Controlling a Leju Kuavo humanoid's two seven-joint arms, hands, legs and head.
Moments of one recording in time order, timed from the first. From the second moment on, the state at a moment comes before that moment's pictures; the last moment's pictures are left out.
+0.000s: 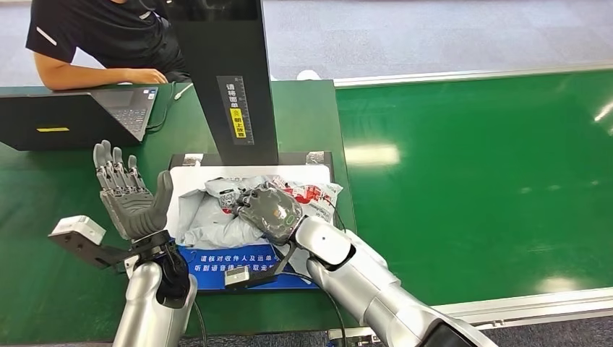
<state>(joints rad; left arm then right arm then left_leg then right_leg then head) -0.14 -0.22 0.01 -1.37 0.11 0.25 -0.70 -0.74 0.25 0.82 -0.72 1.28 -0.60 -0.34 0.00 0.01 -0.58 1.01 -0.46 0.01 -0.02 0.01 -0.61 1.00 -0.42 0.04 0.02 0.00</state>
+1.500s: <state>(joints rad) -0.10 -0.19 -0.03 -1.34 0.13 0.26 -0.70 -0.55 0.13 0.61 -1.23 0.17 -0.64 -0.68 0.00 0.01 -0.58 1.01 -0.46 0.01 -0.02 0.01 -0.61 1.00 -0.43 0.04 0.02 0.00</state>
